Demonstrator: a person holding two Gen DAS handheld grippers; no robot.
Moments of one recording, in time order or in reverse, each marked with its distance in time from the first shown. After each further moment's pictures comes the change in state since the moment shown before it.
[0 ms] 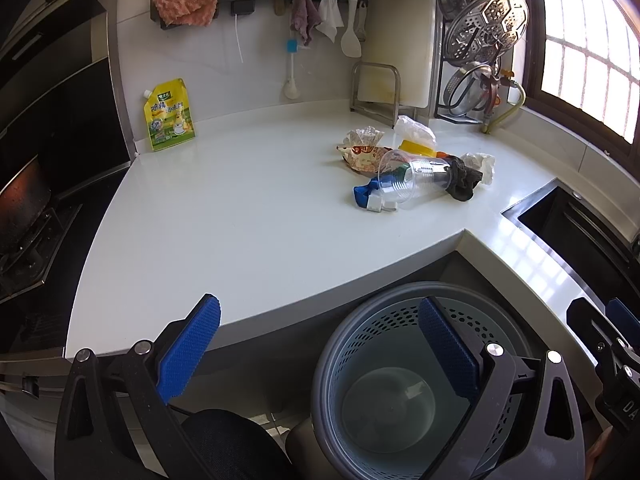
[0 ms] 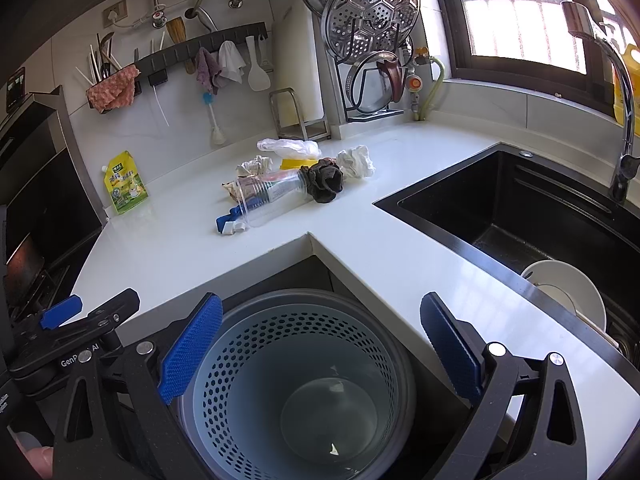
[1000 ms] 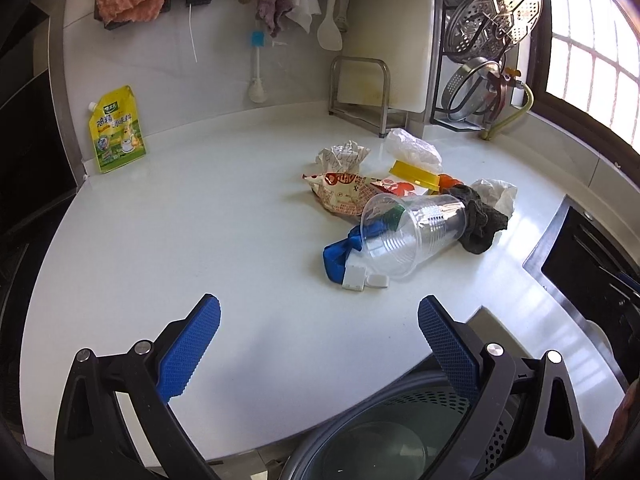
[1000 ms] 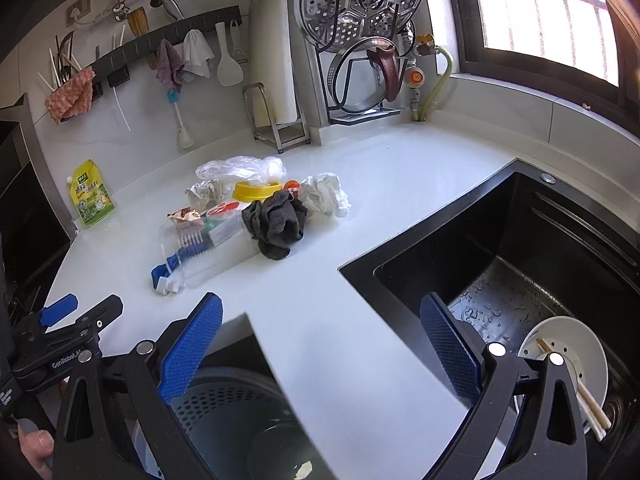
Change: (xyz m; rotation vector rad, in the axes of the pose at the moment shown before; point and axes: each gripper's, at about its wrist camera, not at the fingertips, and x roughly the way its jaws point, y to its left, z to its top) left arm 0.107 -0.033 0.076 0.017 0.007 -0.067; right arm 0.112 -0.058 0.103 -0.033 0.071 -0.027
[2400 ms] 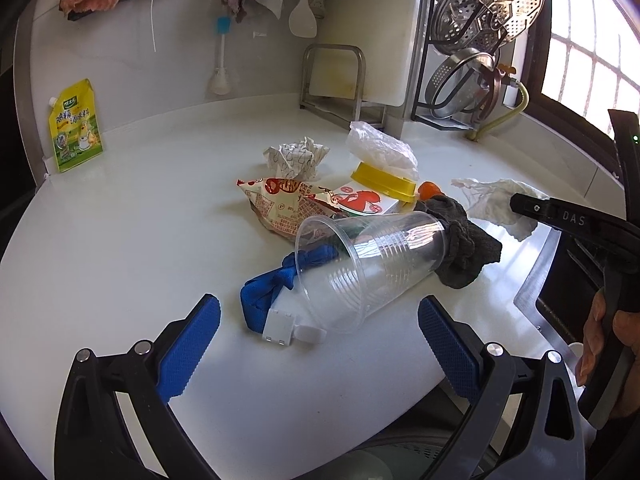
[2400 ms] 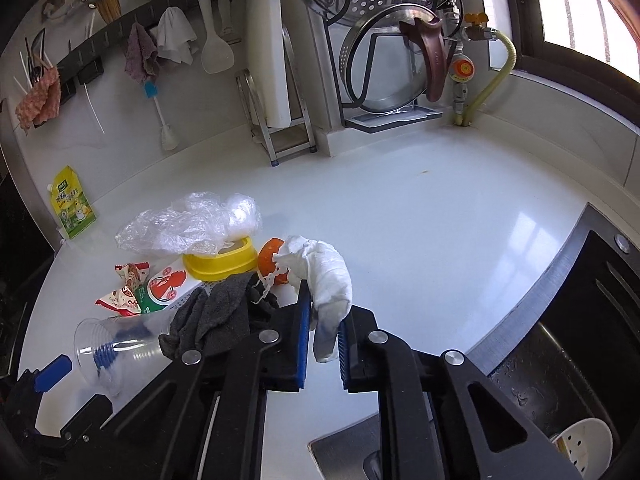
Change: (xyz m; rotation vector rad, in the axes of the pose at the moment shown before) left arm 0.051 -0.037 0.017 -0.029 0.011 -0.068; right arm 0.114 -0.025 0.084 -0.028 0.038 0.088
